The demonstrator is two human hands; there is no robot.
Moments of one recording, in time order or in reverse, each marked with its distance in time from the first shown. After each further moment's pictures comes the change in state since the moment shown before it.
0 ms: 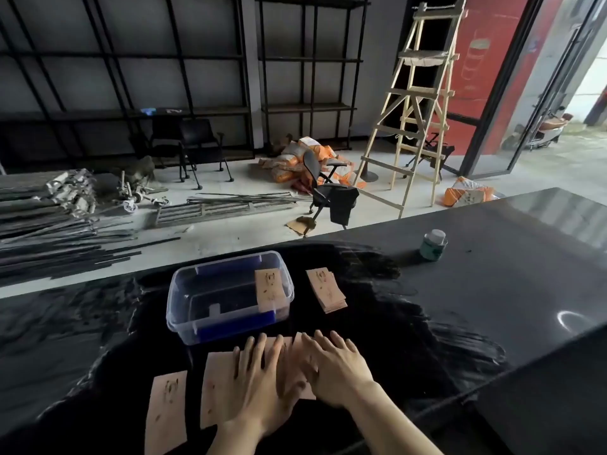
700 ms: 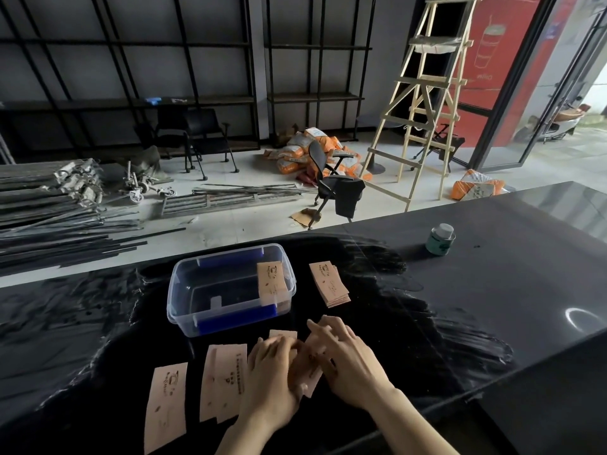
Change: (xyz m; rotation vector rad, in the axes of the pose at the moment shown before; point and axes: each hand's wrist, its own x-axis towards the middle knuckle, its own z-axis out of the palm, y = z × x) left_hand -0.002 0.020 -0.003 -0.393 0.049 0.005; right_hand -0.008 0.028 -0.003 0.136 0.242 -0.195
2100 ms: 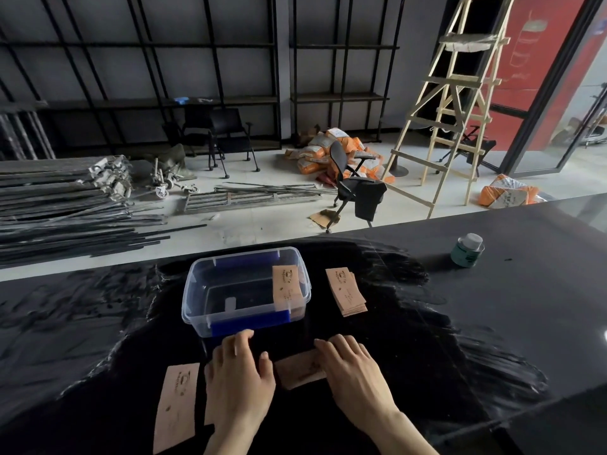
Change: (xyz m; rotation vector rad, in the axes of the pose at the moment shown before) left_hand -0.002 -0.027 -0.022 0.143 0.493 -0.243; right_hand 0.005 -0.004 0.019 -0.138 0.117 -0.152
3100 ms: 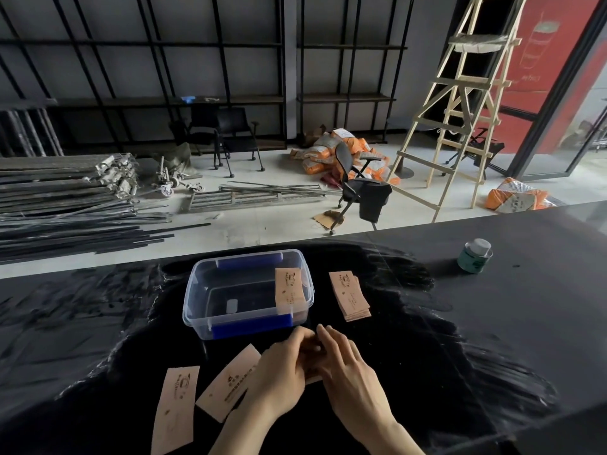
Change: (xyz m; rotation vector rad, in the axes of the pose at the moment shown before) left_hand 0.024 0.043 -0.004 -0.395 -0.584 0.196; right_hand 0.009 -0.014 -0.010 0.217 0.021 0.081
